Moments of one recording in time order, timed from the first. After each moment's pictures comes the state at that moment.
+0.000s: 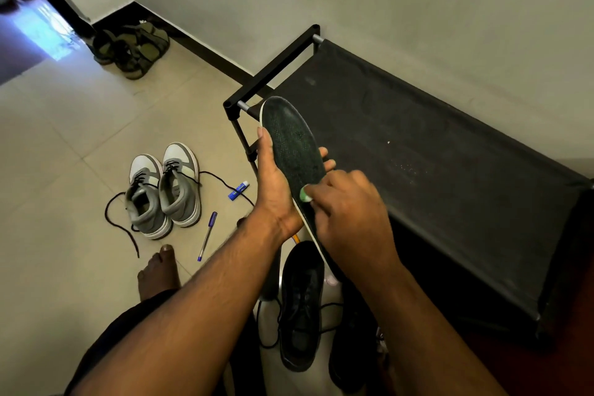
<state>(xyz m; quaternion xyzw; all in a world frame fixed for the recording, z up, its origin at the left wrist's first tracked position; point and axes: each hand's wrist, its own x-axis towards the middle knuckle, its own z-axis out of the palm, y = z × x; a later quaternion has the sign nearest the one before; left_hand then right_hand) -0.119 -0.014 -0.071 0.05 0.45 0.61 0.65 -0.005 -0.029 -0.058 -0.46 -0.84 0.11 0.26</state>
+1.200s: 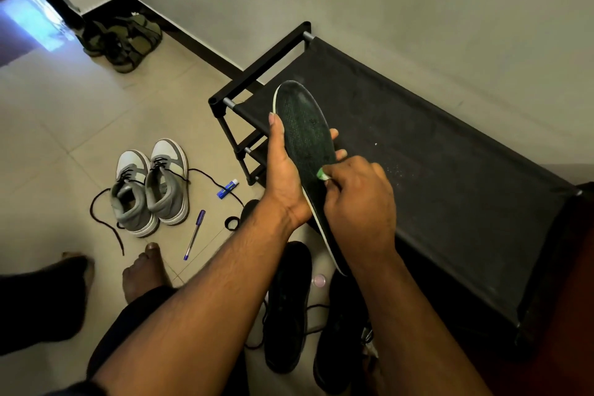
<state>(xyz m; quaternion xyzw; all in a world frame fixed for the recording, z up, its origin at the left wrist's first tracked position) -0.091 0.016 -0.068 0.05 0.40 0.63 0.66 0.009 0.001 -0.060 -0.55 -0.78 0.14 0.26</state>
